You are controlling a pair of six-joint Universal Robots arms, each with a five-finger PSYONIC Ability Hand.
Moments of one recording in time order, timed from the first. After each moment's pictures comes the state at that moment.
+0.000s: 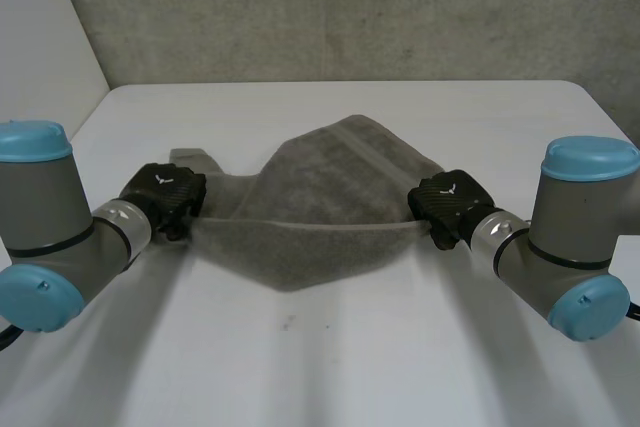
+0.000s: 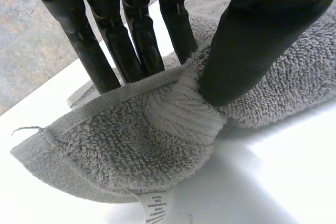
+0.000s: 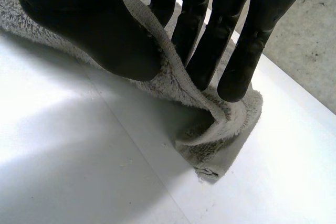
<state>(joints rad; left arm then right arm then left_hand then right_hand) 4.46 -2.07 -1.52 3.19 -1.41 3.56 1.92 -0.95 1.44 -0.10 1.30 2.67 0.92 0.92 0.92 0.92 0.74 1.39 1.21 1.21 1.22 1.03</state>
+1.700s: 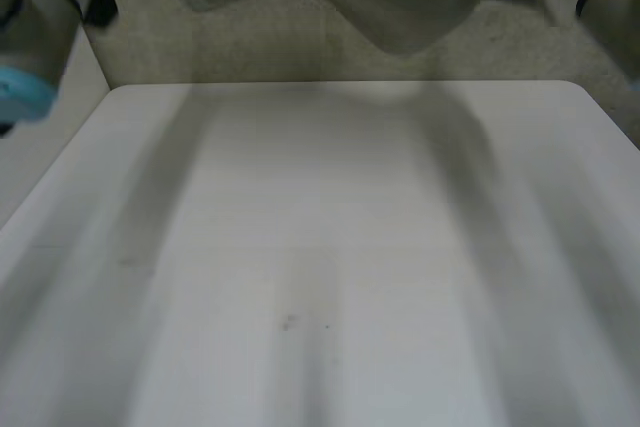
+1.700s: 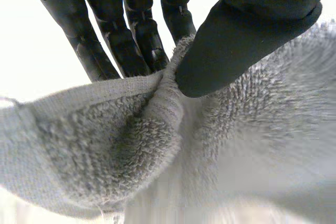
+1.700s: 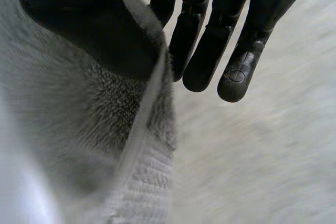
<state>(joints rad) 4.42 -2.08 -0.72 3.17 -1.50 3.01 1.88 -0.97 0.49 0.24 1.28 2.58 1.15 1.22 1.22 1.22 1.02 1.39 1.21 1.21 1.22 1.04</state>
